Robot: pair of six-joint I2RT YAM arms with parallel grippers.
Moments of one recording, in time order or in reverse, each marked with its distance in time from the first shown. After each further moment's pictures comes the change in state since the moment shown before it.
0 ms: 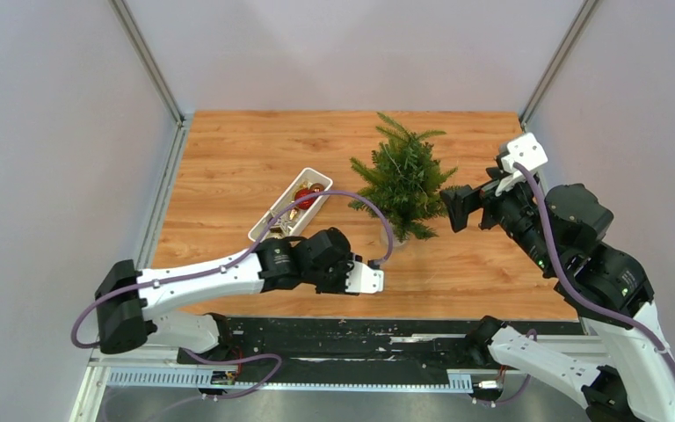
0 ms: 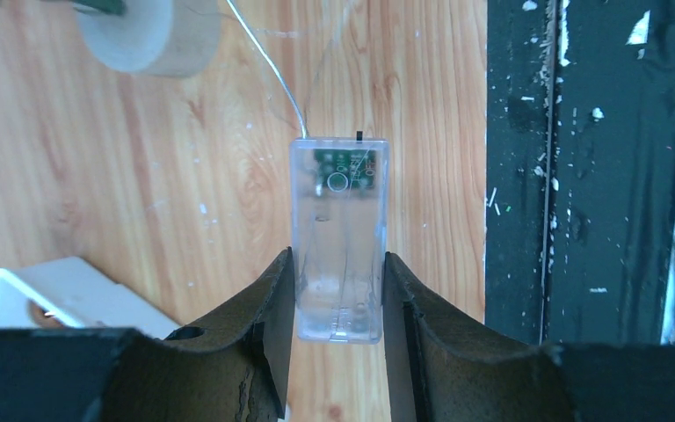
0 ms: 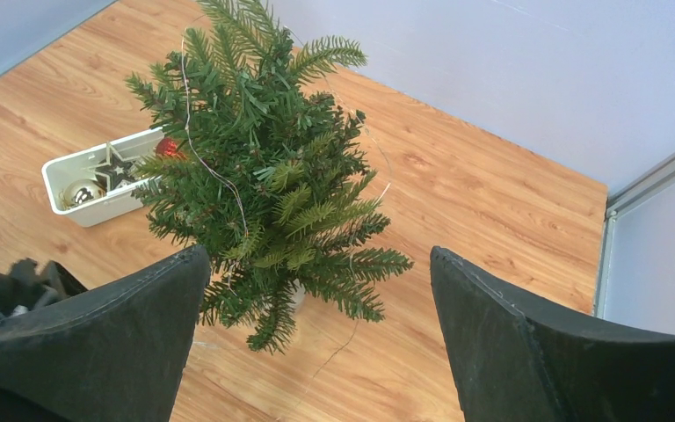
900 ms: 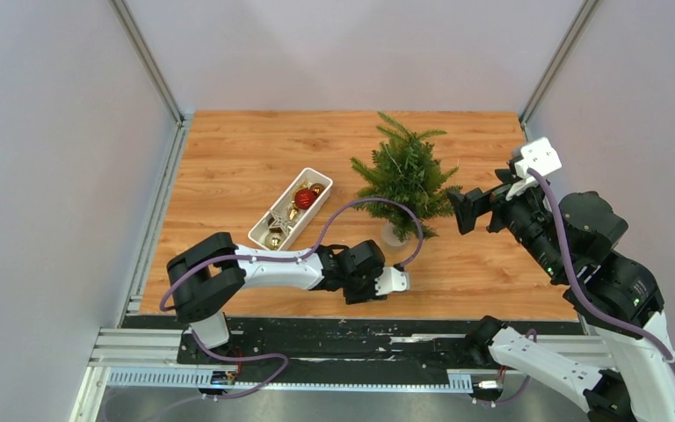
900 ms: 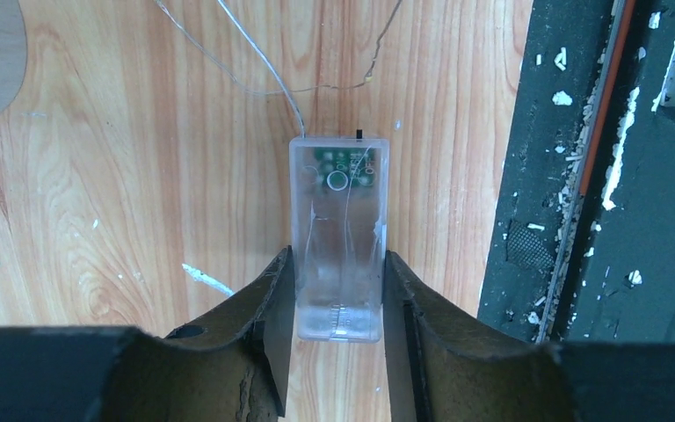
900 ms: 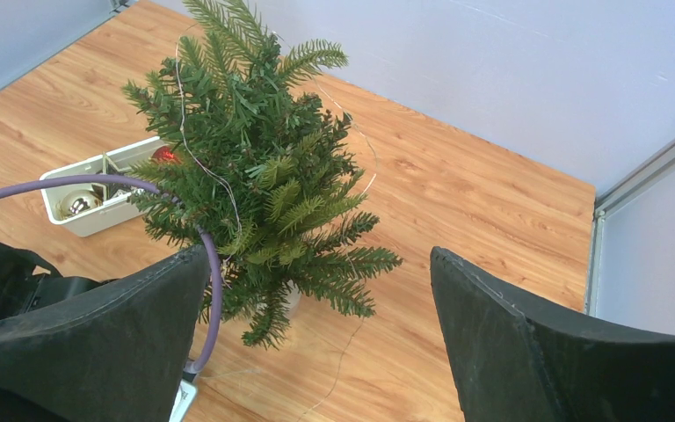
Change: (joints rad) left arm 0.000 0.406 0.045 0.234 0.066 -0.198; right arm 0.000 -0.032 0.000 -0.003 0.019 0.000
